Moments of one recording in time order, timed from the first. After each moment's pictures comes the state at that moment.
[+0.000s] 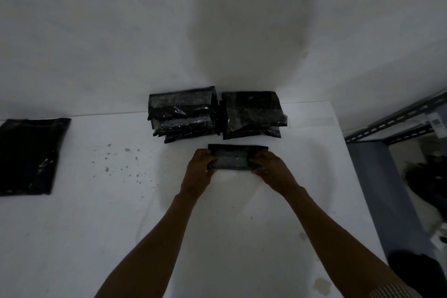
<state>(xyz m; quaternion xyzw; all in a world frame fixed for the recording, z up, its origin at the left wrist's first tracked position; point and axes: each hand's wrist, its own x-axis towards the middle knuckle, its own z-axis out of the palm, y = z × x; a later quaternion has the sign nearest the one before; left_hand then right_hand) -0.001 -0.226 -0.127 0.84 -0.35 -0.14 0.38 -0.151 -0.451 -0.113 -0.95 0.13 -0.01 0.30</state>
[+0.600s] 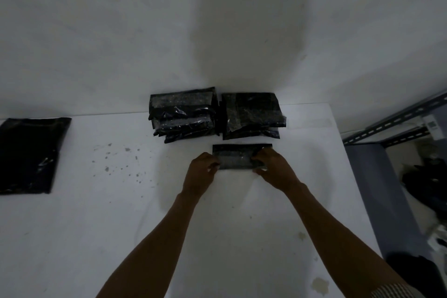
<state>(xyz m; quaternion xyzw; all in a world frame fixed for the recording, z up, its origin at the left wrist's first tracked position) -0.008 -0.232 -0.114 0.84 -0.33 -0.15 0.41 -0.147 -0.457 -0.102 -0.95 0.14 0.01 0.27</state>
